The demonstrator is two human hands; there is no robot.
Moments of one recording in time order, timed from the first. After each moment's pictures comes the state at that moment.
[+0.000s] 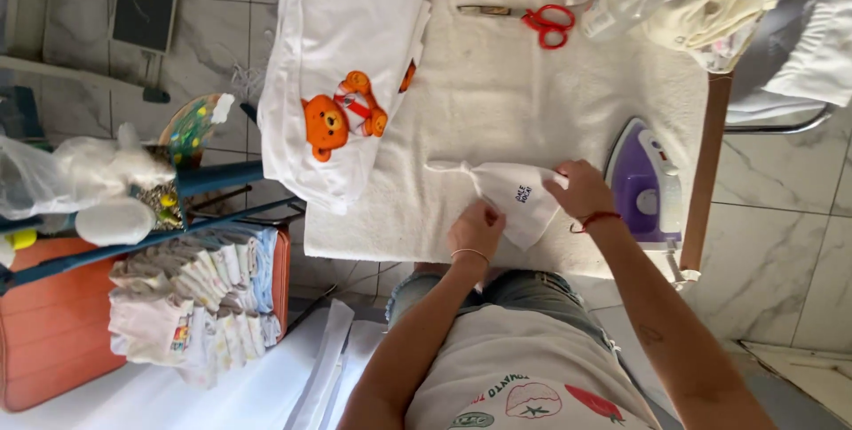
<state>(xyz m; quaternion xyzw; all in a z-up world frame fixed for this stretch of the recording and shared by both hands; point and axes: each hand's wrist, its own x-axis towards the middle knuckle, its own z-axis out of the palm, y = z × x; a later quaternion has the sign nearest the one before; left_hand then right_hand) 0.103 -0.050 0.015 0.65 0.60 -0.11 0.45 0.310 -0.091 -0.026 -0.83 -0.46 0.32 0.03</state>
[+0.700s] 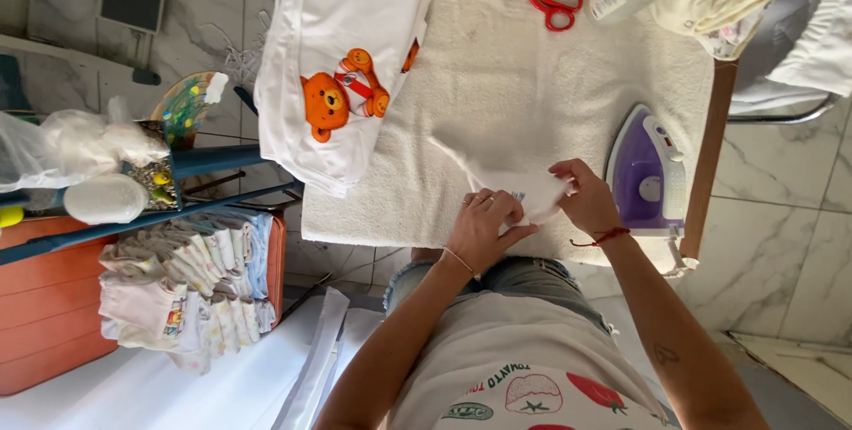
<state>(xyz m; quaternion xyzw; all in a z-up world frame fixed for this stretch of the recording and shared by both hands) 0.087 -0.039 0.087 0.82 0.32 0.27 0.39 0.280 -0.104 0.043 -0.79 -0.33 0.44 0.26</state>
